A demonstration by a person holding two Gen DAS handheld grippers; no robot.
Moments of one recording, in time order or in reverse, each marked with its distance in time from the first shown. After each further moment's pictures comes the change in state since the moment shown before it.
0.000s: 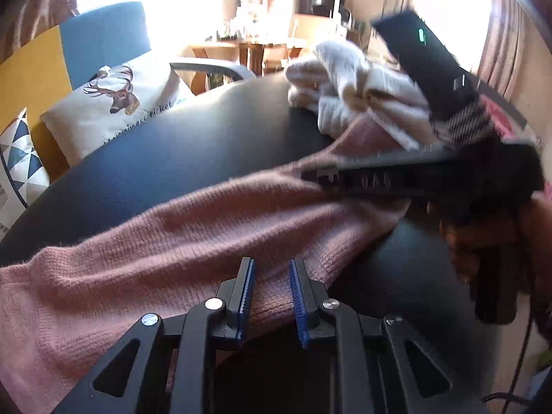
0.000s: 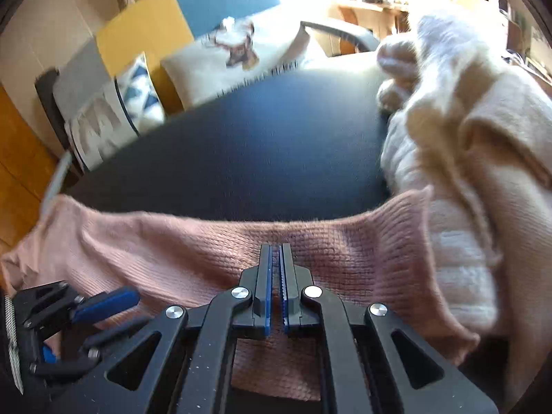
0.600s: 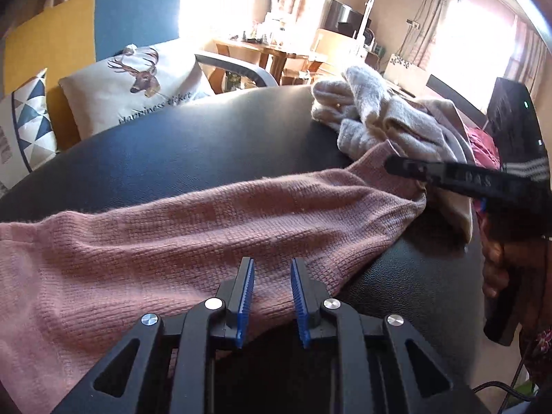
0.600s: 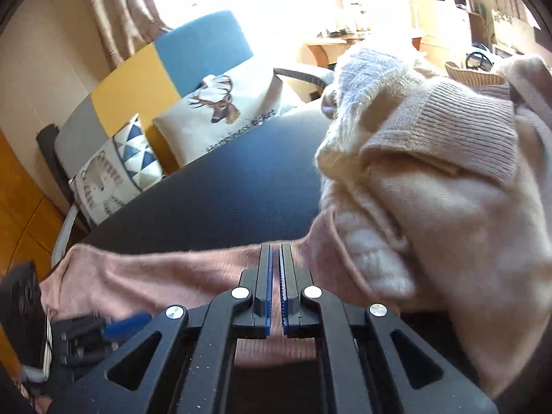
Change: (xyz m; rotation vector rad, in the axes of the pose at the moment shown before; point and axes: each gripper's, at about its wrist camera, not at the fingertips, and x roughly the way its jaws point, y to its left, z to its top) left arm -0.029 0.036 -0.007 -0.181 -0.081 -0.045; right arm -0.081 -0.034 -0.020 0.123 -0.194 0.031
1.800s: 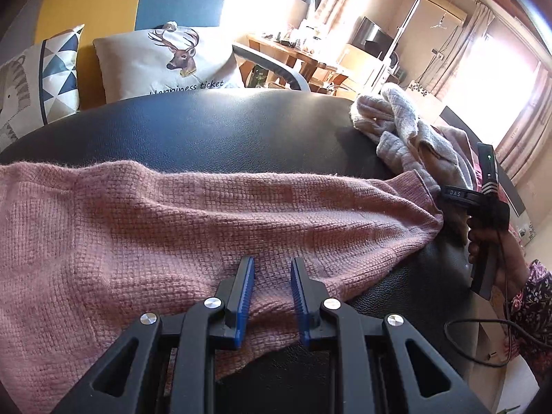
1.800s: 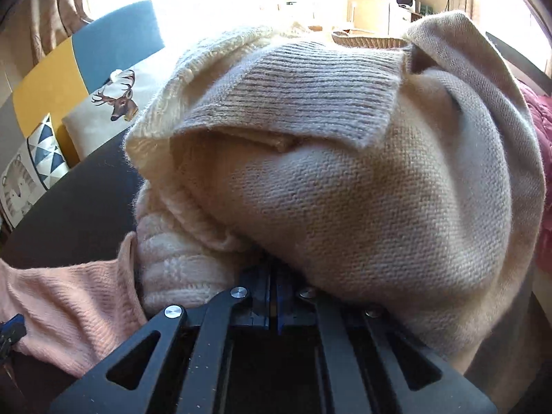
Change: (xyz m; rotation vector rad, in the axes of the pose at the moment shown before) left arm -0.003 0.064 -0.020 -0.161 0.001 -0.055; right arm 0.021 -0.110 0.013 0.068 0.028 -0.365
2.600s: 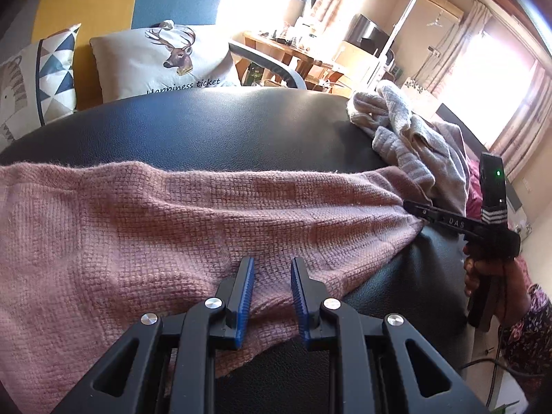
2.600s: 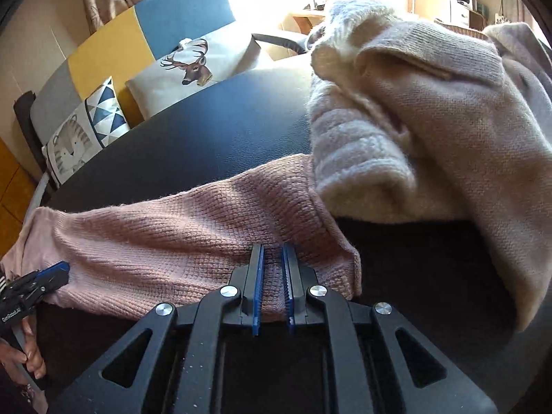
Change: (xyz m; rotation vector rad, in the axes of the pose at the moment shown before) left arm -0.009 0.000 -0.004 0.040 0.021 -0.003; right arm 0.000 0.080 -0.050 -0.120 0.066 0.217
